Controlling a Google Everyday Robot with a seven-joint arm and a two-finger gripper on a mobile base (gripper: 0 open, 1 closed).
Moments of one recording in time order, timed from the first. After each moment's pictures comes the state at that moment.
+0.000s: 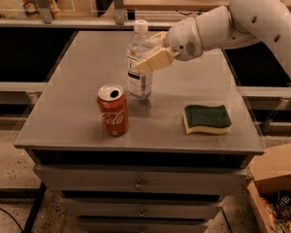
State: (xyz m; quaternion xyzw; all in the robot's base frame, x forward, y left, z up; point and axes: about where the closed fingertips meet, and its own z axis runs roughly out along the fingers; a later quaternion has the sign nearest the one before) arm 0.605 0.000 0.936 -0.57 0.62 0.35 0.41
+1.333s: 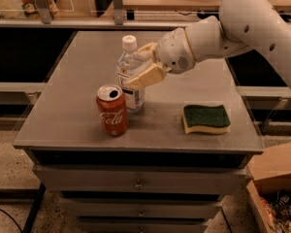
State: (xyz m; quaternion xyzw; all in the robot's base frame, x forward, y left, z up) arm 0.561 0.023 0.923 -0.63 0.57 0.34 0.40
